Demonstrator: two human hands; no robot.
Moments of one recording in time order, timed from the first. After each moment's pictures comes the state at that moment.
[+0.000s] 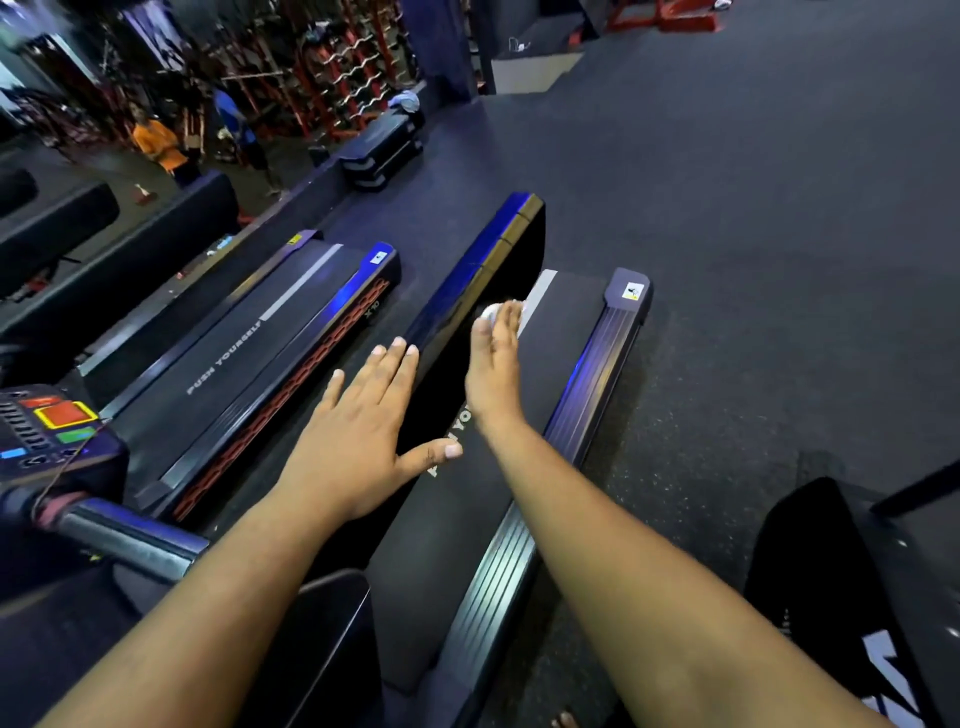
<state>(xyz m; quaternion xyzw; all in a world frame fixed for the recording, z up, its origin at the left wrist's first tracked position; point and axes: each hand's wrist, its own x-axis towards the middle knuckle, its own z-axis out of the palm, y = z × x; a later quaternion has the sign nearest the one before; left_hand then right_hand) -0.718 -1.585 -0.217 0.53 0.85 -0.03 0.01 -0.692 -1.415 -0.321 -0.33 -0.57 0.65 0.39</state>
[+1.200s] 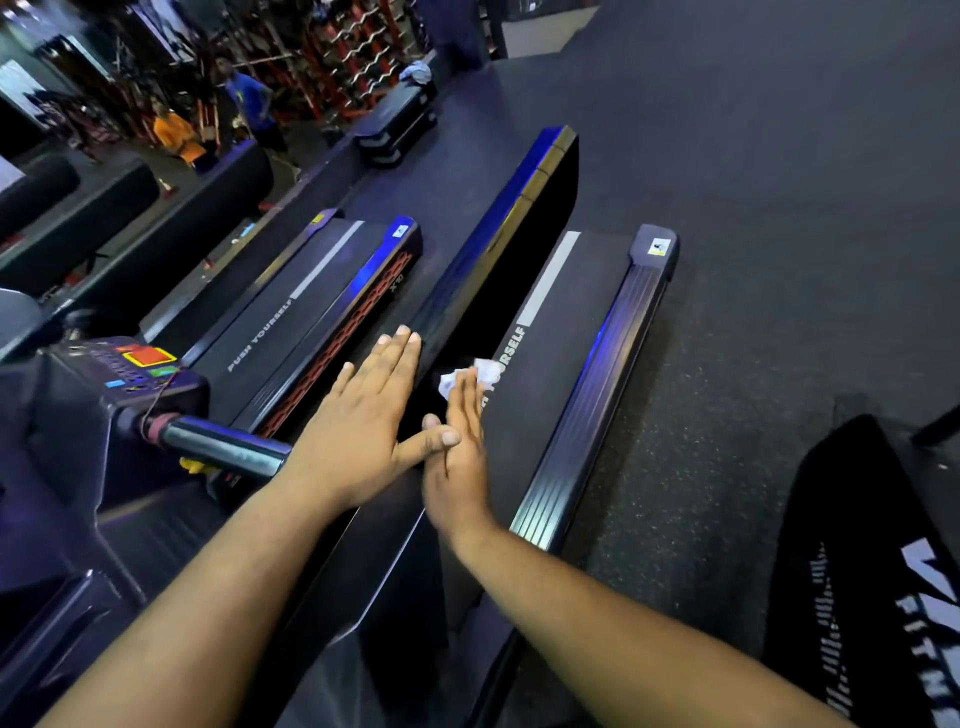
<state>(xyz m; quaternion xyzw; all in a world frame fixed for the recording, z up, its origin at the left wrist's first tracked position) -0.711 -1.682 -0.215 0.55 0.83 -0.01 0.05 -0.635 -1.633 -0.347 -0.24 -0.61 0.63 0.41</state>
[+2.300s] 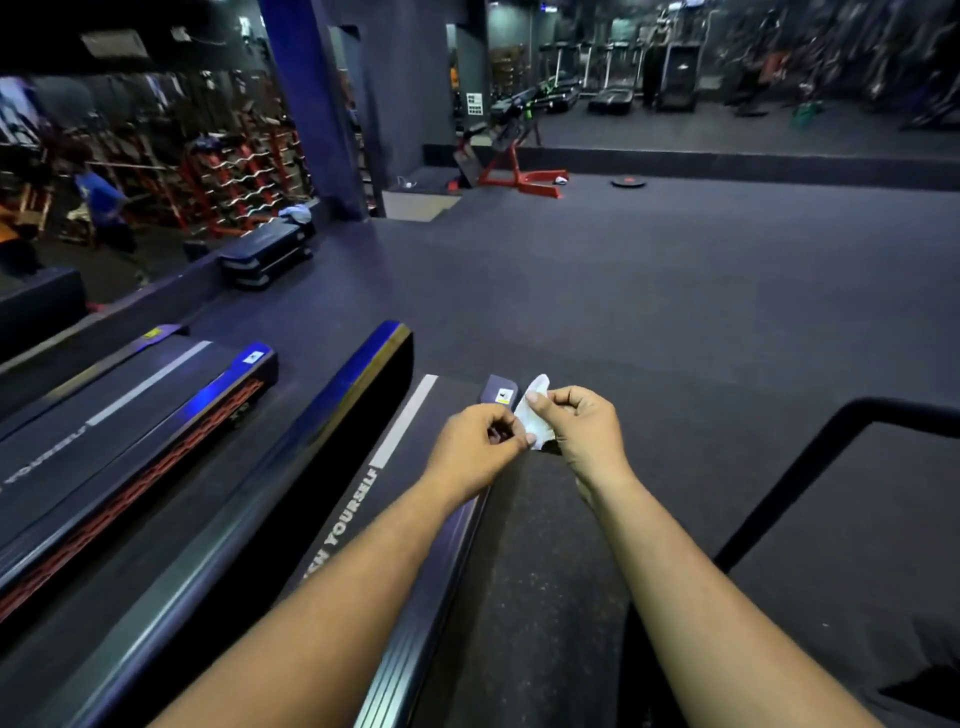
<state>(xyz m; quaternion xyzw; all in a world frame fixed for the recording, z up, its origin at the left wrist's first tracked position) -0.603 -1.358 -0.250 0.52 0.71 0.42 0.23 -0.466 -1.281 -0.241 -0.39 -0.52 0.62 0.44</state>
